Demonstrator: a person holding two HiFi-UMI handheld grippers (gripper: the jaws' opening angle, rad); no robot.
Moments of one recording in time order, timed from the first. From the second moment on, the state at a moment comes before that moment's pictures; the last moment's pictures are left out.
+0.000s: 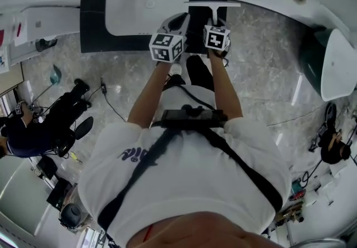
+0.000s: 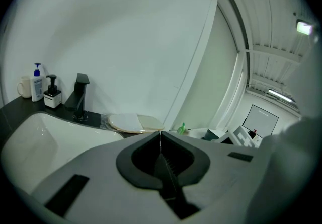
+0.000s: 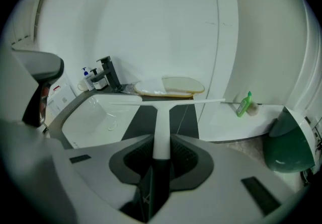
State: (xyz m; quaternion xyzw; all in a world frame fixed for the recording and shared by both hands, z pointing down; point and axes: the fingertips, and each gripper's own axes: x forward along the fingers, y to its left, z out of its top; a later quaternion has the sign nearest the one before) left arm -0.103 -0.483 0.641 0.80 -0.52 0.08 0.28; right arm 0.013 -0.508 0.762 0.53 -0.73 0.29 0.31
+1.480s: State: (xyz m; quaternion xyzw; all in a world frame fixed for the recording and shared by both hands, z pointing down) left arm -0.146 -0.476 0.380 0.83 -0.56 -0.03 0.02; right arm -0.035 -0.491 0.371 0.53 -0.85 0.02 -0.01
